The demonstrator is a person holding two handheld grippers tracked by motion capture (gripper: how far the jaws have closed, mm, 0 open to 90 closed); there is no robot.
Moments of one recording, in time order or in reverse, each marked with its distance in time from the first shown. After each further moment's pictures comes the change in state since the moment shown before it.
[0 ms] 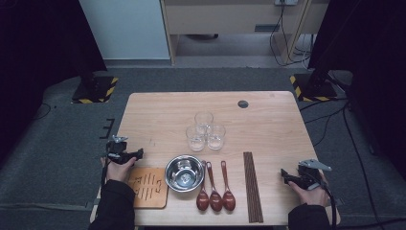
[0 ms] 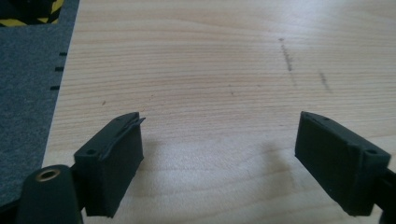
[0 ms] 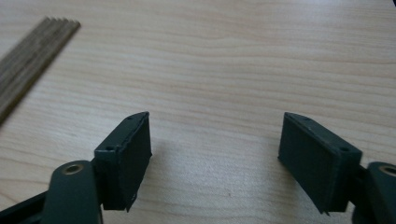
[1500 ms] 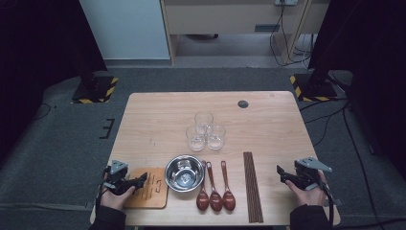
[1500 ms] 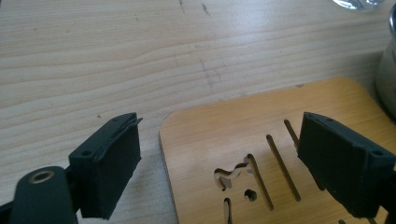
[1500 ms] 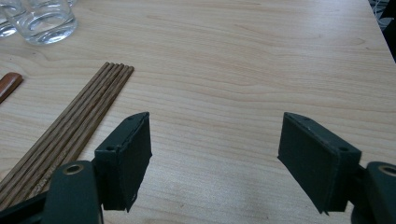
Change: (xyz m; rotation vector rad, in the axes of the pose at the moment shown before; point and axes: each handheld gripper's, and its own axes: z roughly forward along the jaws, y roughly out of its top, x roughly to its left) left arm -0.032 -0.064 -0.065 -0.039 -0.164 0.089; right arm 0.024 0.018 -0.023 -0.096 0.035 -0.022
